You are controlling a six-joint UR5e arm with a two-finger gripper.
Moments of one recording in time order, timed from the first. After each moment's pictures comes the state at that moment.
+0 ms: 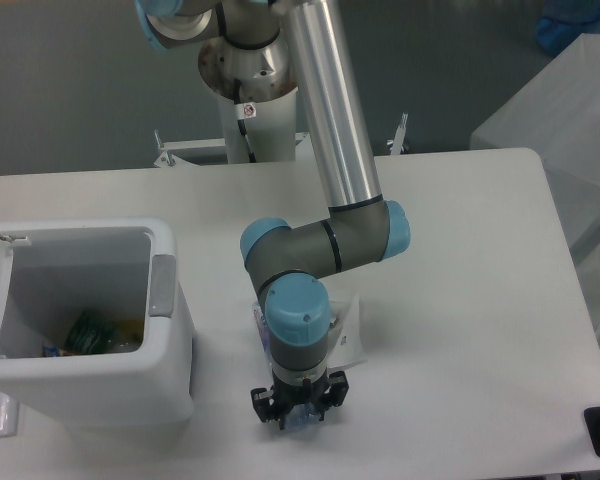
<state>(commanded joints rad) 2.32 -2.29 -1.49 -0.70 1.52 0.10</state>
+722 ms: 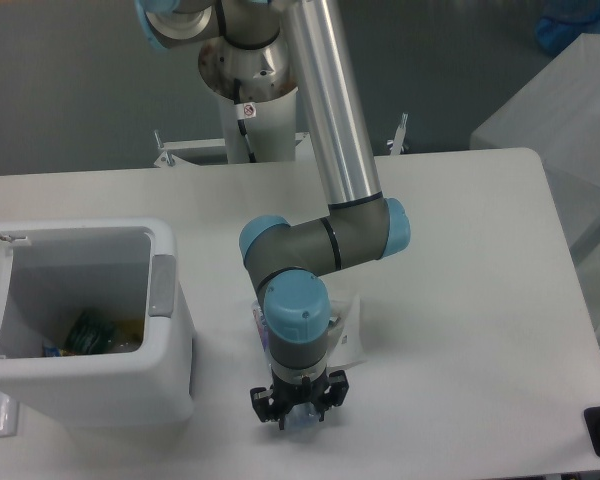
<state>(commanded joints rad) 2.32 -2.26 -1.48 -0.70 1.51 0.10</state>
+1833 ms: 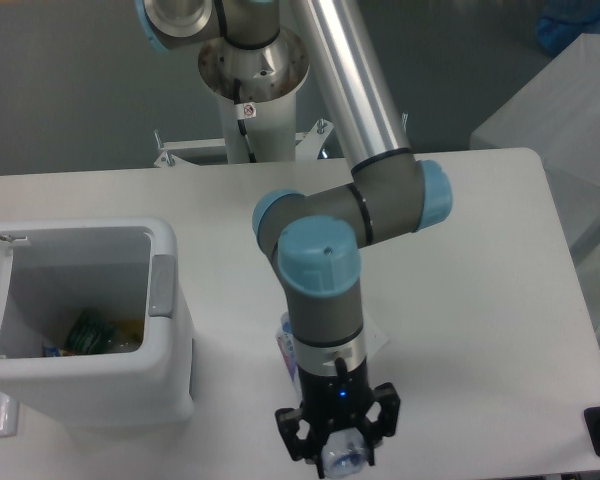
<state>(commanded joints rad) 2.38 -2.19 -1.13 -0.69 1.51 0.06</state>
